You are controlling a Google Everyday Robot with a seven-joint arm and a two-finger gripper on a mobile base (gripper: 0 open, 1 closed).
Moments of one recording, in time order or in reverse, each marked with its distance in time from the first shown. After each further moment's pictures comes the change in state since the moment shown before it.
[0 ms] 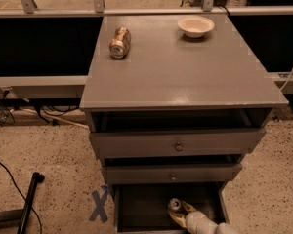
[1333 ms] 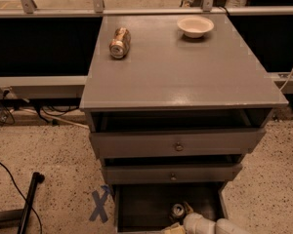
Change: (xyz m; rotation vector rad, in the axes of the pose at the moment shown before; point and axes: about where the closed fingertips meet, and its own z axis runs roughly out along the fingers) arm 0.009 0.037 -0.001 -0.192 0.072 0.069
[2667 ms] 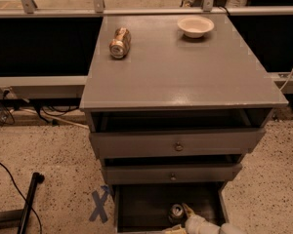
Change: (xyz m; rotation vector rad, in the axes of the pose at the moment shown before) arm -0.016 0.015 -0.020 -0.024 -0.077 0.000
